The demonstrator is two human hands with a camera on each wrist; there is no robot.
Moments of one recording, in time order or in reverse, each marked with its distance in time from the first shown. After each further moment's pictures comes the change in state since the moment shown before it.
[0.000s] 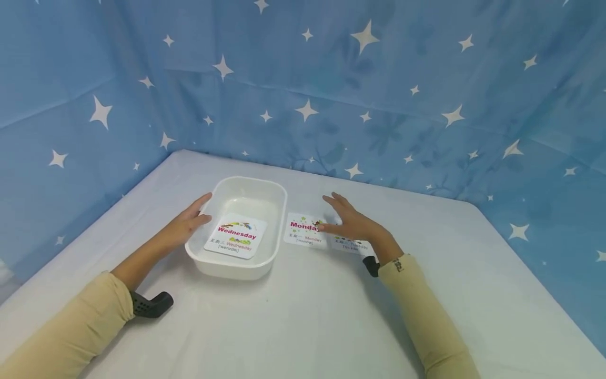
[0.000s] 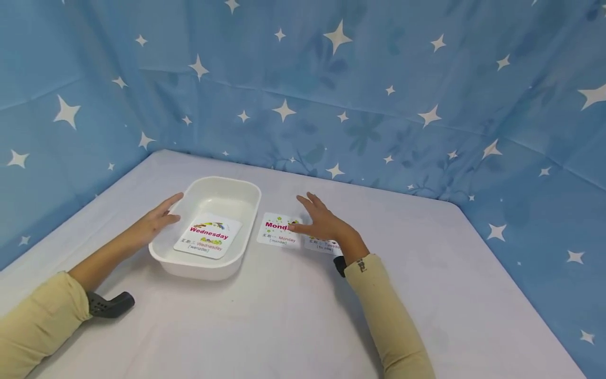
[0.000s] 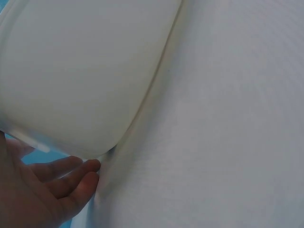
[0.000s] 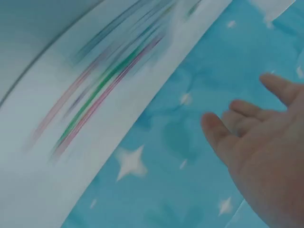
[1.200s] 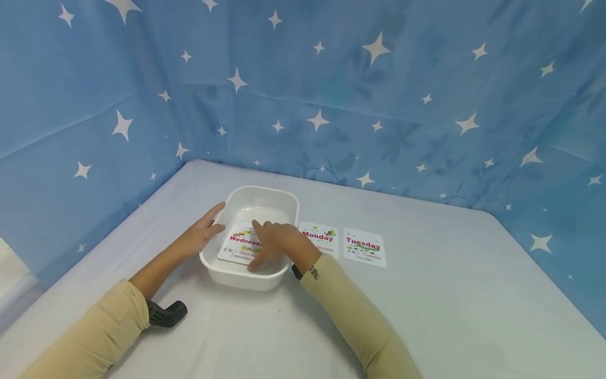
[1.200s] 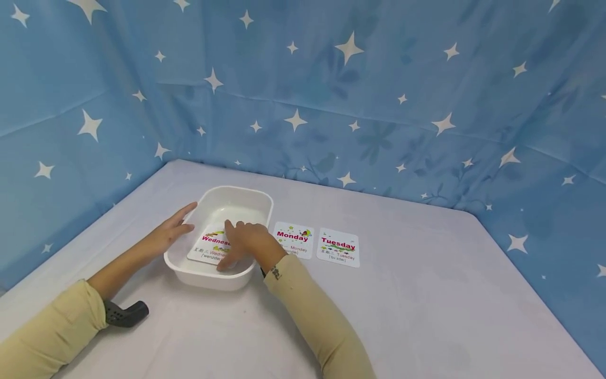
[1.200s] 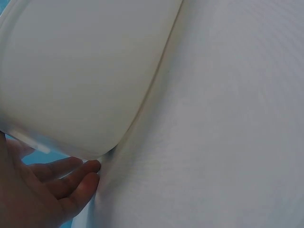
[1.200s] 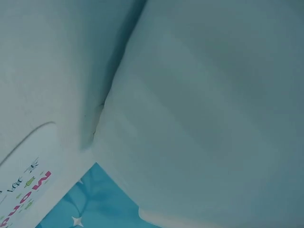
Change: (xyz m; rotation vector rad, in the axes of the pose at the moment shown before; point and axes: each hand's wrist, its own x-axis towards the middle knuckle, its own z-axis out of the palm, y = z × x) left_hand -0.004 0.002 0.003 0.013 0.011 0.028; right_hand 0.061 -0.161 0.074 -0.469 -0.283 0.025
